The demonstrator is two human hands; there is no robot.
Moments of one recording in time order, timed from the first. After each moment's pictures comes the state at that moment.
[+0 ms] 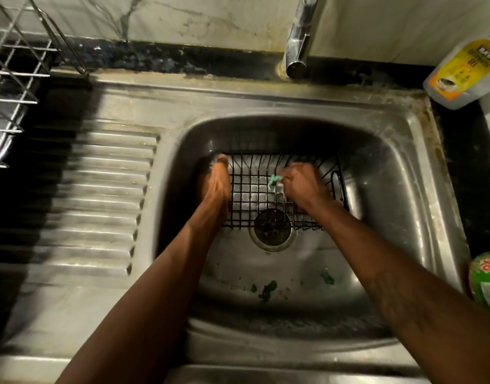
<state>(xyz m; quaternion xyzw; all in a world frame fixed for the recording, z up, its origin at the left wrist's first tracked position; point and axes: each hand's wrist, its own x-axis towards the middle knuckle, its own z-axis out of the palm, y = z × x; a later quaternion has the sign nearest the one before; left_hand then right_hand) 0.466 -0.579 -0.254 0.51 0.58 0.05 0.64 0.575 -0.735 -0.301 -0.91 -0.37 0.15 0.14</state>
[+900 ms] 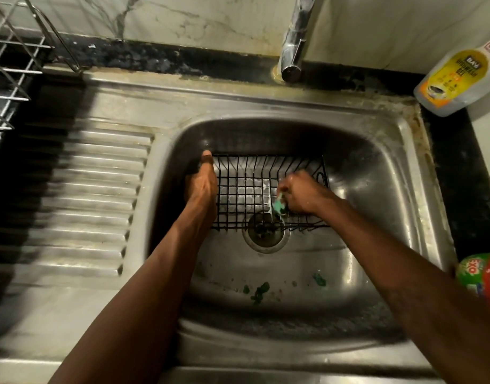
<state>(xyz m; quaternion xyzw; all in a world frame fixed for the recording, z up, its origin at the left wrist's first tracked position) 0.464 -0.566 -0.271 0.49 0.61 0.08 0.62 0.581 -0.751 -0.282 -0.88 -0.38 0.28 0.06</state>
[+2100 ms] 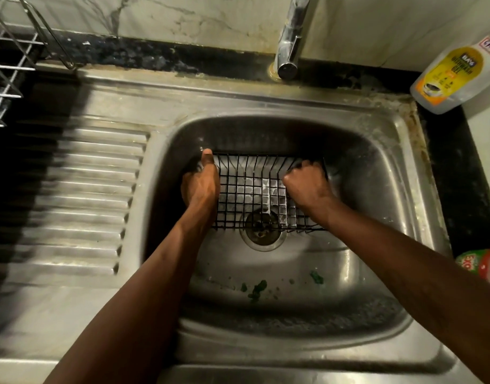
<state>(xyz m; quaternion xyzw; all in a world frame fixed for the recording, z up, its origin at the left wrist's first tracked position) 0.465 -0.570 -0.273 0.56 0.64 0.06 0.52 0.575 -0.740 -0.269 -0.86 -0.42 0.08 -0.27</state>
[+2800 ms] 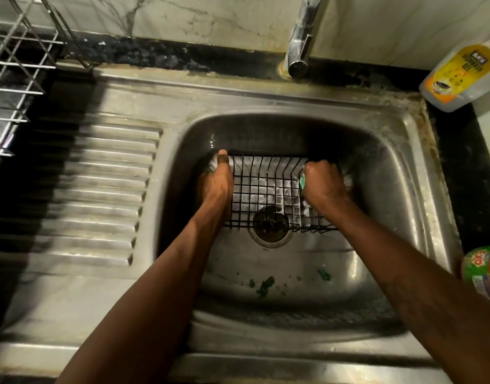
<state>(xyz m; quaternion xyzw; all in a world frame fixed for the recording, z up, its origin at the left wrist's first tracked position) 0.462 -0.580 -0.271 0.54 0.61 0.06 0.58 0.573 -0.757 -0.267 -0.96 -0.27 0.09 -0.03</state>
